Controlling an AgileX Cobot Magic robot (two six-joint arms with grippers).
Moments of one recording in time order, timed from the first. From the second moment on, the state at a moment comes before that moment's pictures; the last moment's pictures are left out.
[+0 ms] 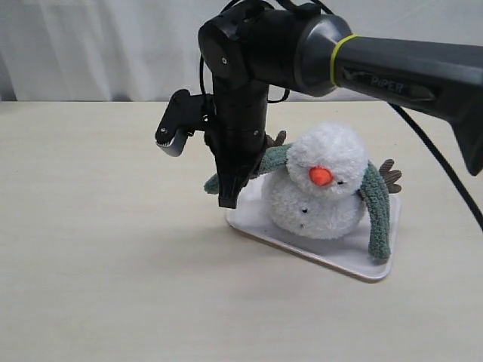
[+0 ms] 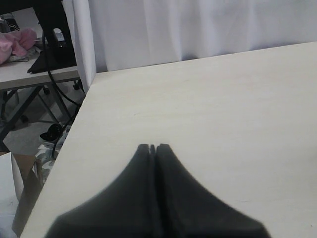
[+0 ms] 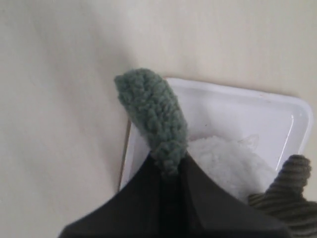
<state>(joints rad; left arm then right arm) 0.01 0.00 0.00 0.10 0.34 0.08 0.69 2.12 -1.84 -0.17 1.21 -0.58</state>
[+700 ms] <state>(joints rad) 0.01 0.00 0.00 0.10 0.34 0.08 0.69 2.09 -1.55 -0.35 1.21 -0.53</state>
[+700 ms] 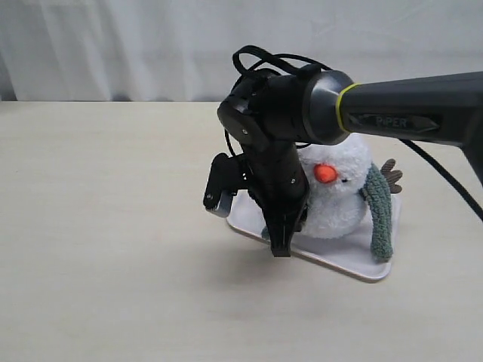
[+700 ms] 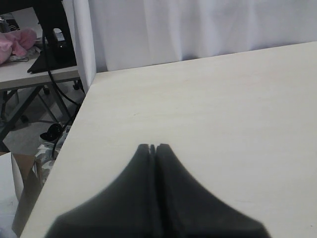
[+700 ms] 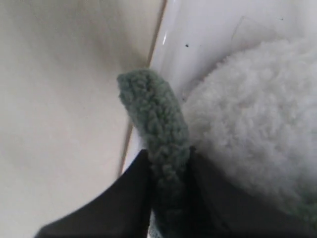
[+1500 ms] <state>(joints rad) 0.01 0.00 0.00 0.10 0.34 0.08 0.70 1.95 -1.55 0.19 1.21 -0.40</state>
